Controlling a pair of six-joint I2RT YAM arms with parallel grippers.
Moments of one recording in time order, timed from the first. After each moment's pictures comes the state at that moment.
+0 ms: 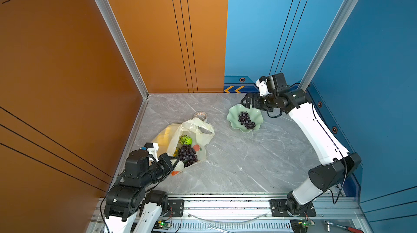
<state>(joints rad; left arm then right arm) -0.13 0.41 0.86 -1.09 0.42 -0.98 0.35 1.63 1.85 -1.06 -0.13 0.39</state>
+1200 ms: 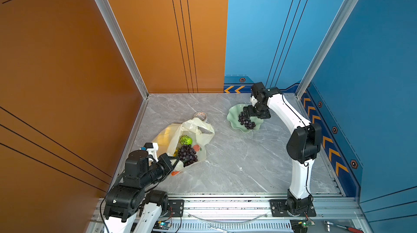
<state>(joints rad) -0.13 0.41 0.86 -1.09 0.42 -0.98 0.31 2.06 1.98 -1.23 -0.03 0.24</state>
